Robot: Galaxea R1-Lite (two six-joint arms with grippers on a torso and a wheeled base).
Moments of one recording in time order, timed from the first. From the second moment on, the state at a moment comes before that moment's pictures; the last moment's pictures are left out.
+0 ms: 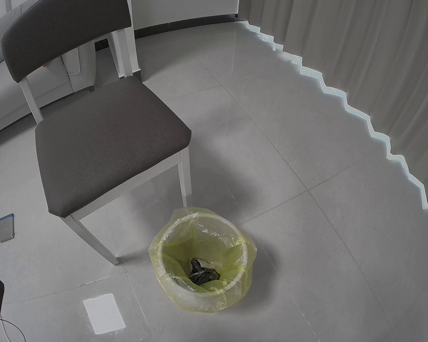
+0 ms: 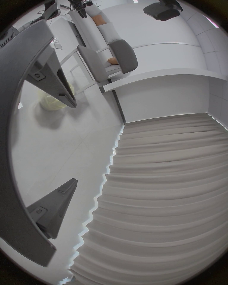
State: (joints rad) left arm -0.14 0.11 -0.18 0.00 -0.02 -0.17; right arm 0.00 0.02 -0.42 0.43 -0.15 0.18
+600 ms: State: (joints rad) left arm -0.06 0.08 -0.02 -0.15 0.11 -0.12; right arm 0.00 0.01 -0.02 -0.08 0.12 0.11
